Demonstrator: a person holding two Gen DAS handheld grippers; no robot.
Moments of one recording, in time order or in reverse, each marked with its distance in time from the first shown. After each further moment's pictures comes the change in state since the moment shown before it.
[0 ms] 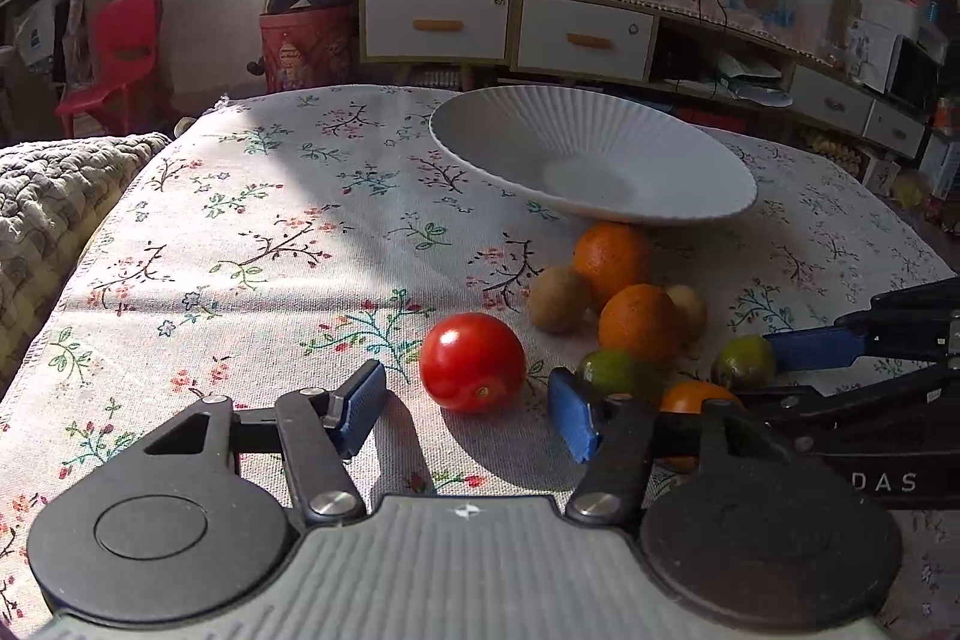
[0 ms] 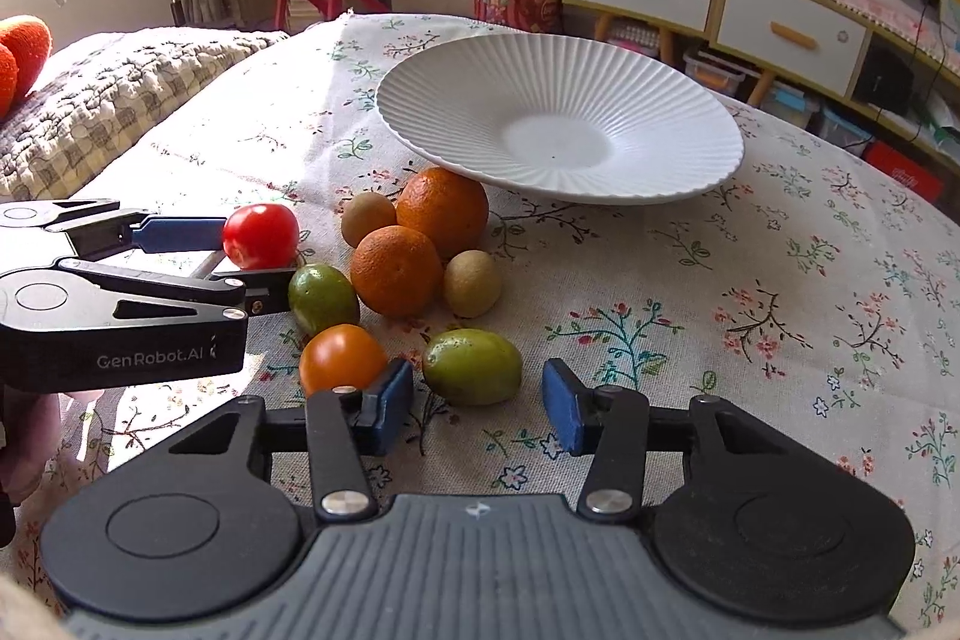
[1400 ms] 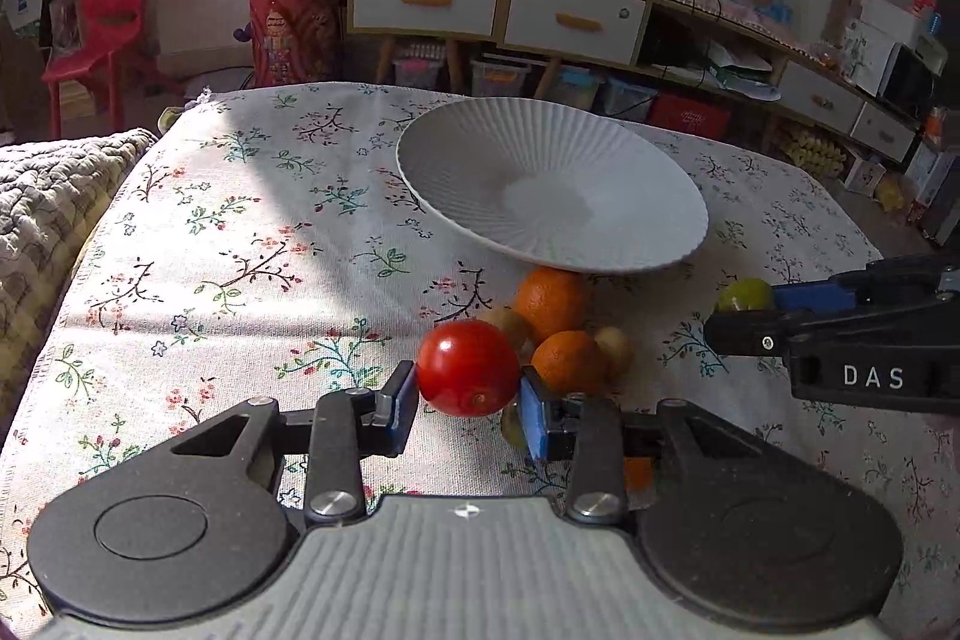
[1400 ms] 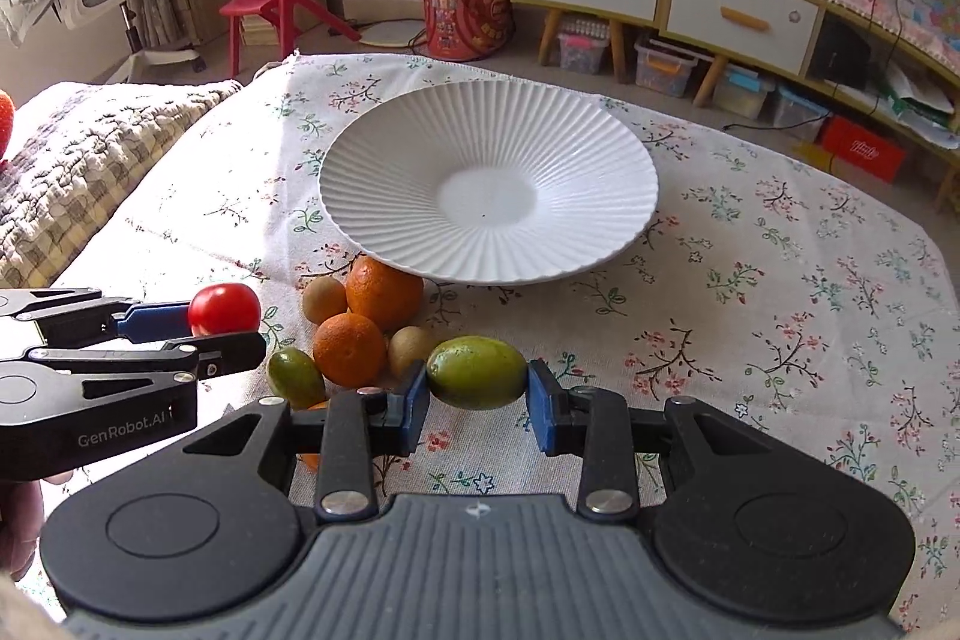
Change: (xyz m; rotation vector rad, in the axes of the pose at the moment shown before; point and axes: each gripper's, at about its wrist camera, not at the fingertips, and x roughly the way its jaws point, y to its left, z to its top) left arm -0.018 -0.013 0.040 -0.041 0.091 -0.048; right arm -0.027 -0.023 0.040 0.082 0.020 -0.062
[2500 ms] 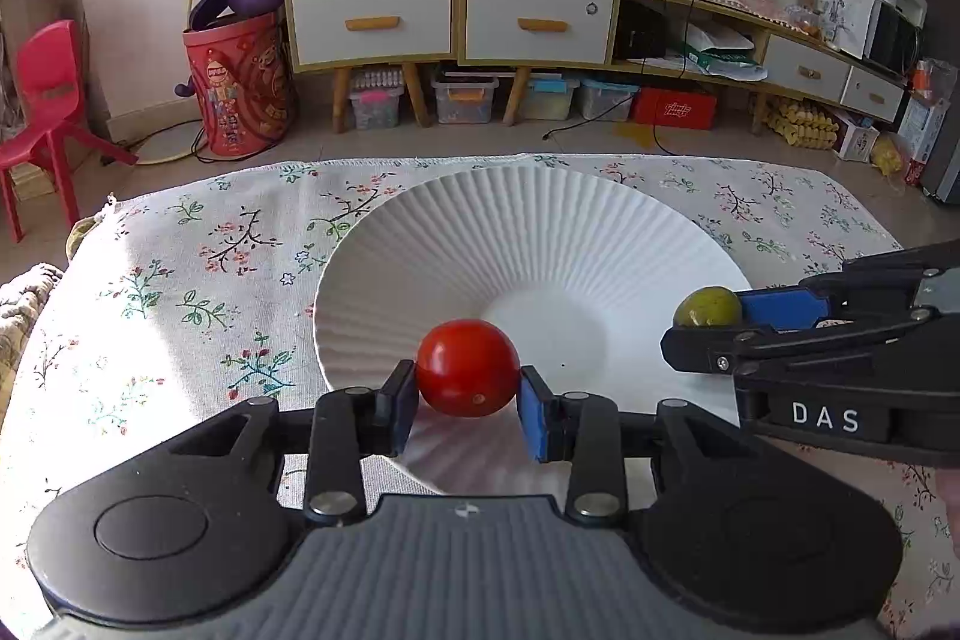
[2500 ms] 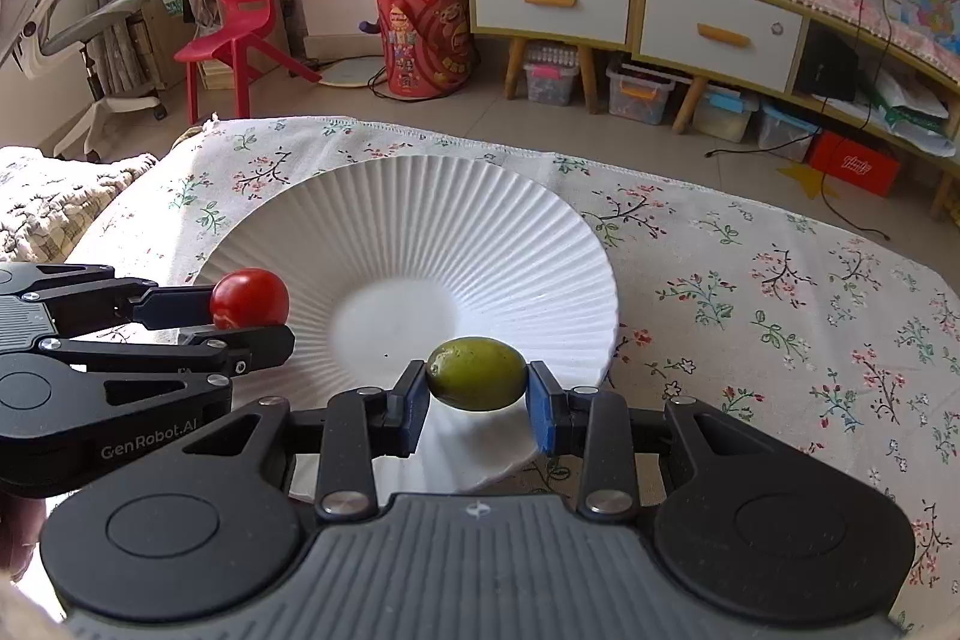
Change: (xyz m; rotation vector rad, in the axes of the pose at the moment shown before) left arm 0.081 -0.020 0.068 0.124 -0.022 -0.017; right arm 0.060 -0.029 0.047 0.059 -0.058 -0.020
